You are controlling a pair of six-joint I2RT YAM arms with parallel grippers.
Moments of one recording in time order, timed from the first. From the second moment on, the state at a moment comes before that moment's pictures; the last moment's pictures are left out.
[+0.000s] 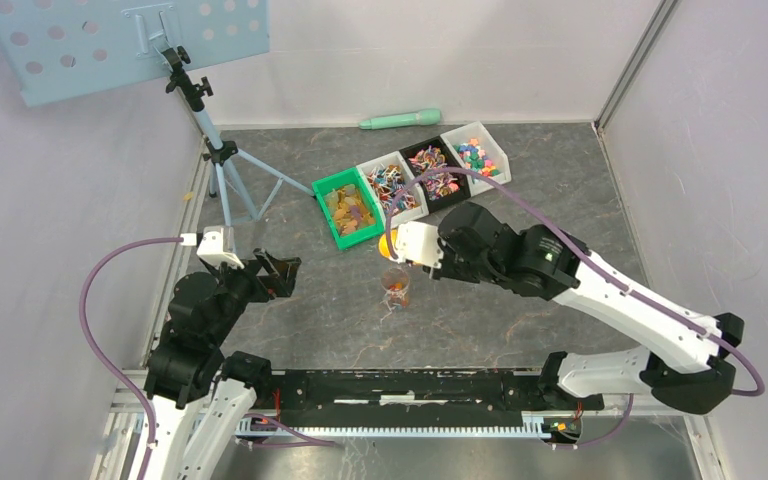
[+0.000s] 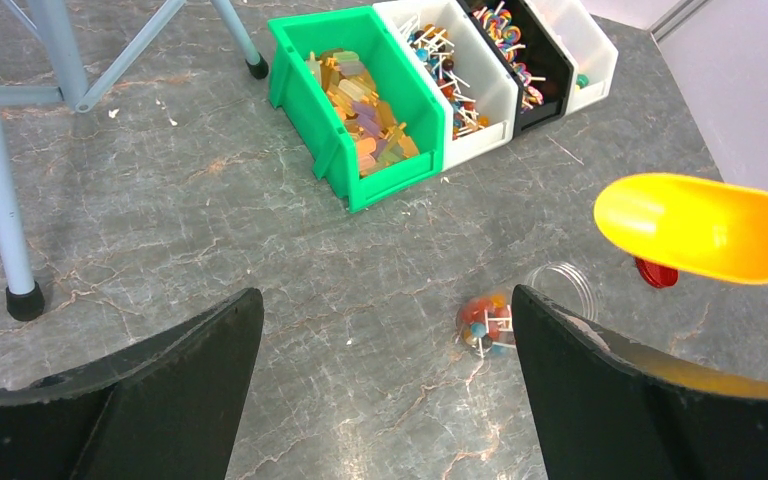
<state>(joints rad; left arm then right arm) -0.27 0.31 0.72 -0.65 0.01 -0.40 1.06 1.20 1.41 -1.08 0.24 -0.52</state>
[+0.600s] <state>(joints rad) -0.28 0.30 0.71 -0.65 0.01 -0.40 0.72 1.75 1.80 -1.06 0.13 -0.21</state>
